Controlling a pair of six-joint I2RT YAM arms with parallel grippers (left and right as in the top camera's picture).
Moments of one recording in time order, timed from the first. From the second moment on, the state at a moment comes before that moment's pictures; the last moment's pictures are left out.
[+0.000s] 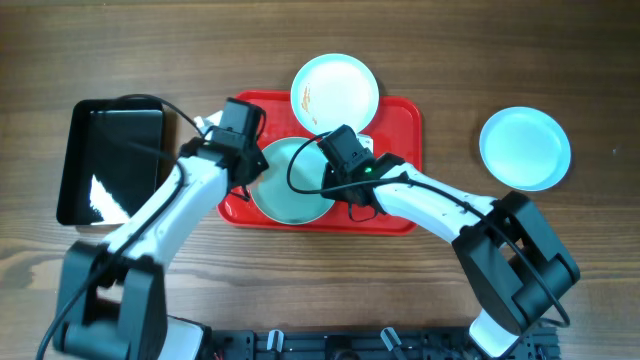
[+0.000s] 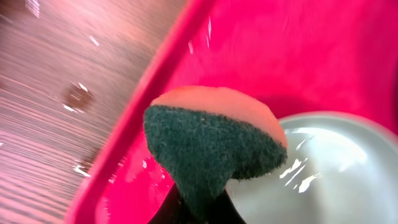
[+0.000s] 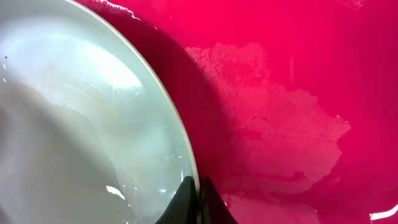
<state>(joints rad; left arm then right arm) -0.30 1.60 0.99 -0.60 -0.18 -0.77 0.67 1.84 1.04 -0.40 0.02 0.81</state>
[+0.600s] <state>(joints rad) -0.30 1.52 0.99 -0.58 0.05 -0.72 0.67 1.84 1.04 -0.40 0.02 0.81</state>
